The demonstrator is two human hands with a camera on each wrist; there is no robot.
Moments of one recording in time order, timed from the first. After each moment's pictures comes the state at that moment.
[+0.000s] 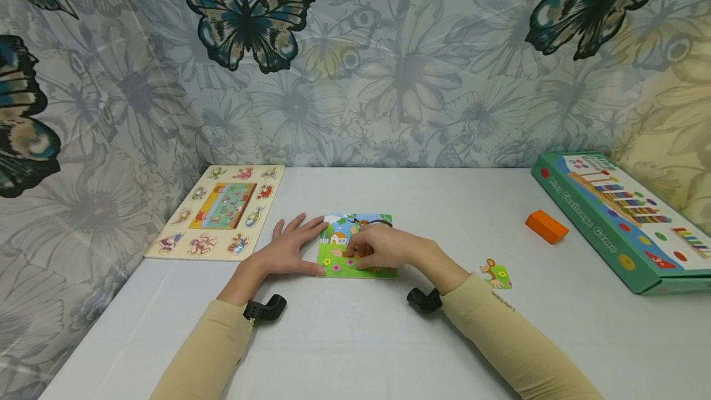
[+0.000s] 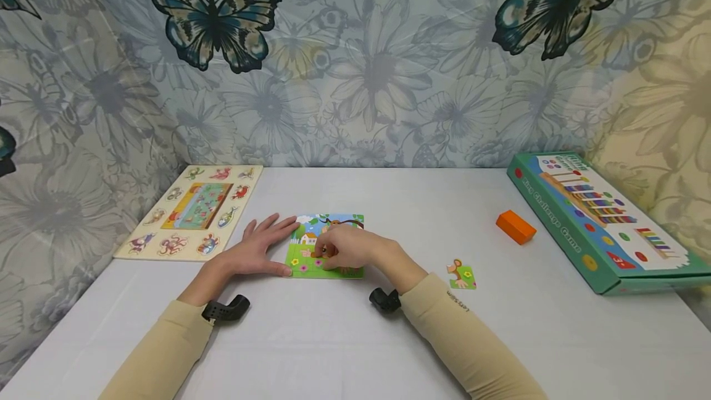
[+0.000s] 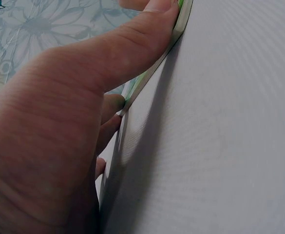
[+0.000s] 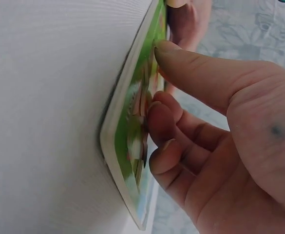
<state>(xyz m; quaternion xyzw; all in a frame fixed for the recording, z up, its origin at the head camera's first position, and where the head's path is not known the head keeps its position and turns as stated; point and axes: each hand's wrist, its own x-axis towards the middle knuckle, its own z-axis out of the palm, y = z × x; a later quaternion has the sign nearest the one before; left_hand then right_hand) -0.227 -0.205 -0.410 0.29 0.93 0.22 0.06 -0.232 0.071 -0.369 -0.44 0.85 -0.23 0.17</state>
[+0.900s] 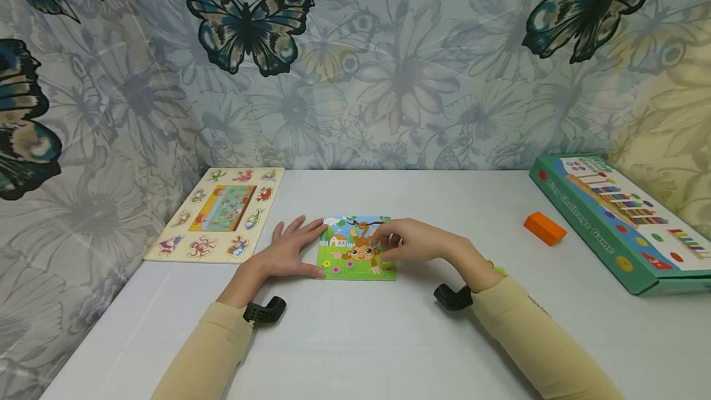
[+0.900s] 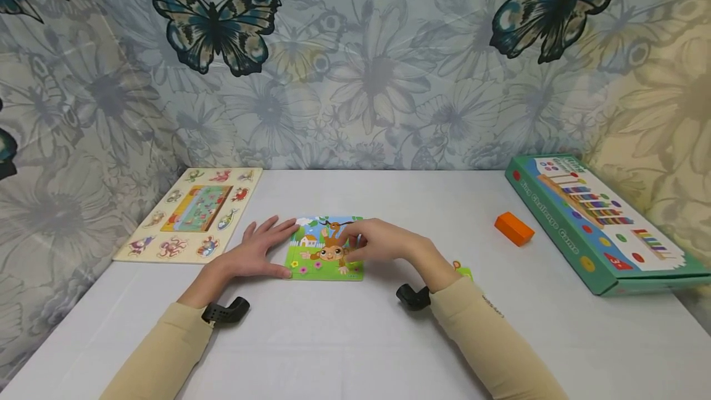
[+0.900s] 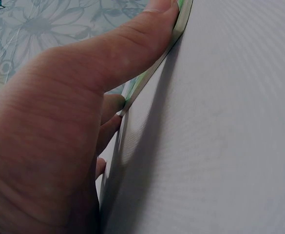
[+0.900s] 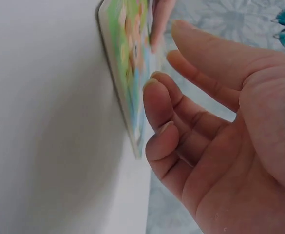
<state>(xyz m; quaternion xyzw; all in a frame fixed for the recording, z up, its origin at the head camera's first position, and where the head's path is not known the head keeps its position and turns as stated) -0.224 -0.206 -0.410 0.30 0.93 0.22 0.05 -0.235 0.121 -0.361 -0.39 0.86 -0.29 0.18</state>
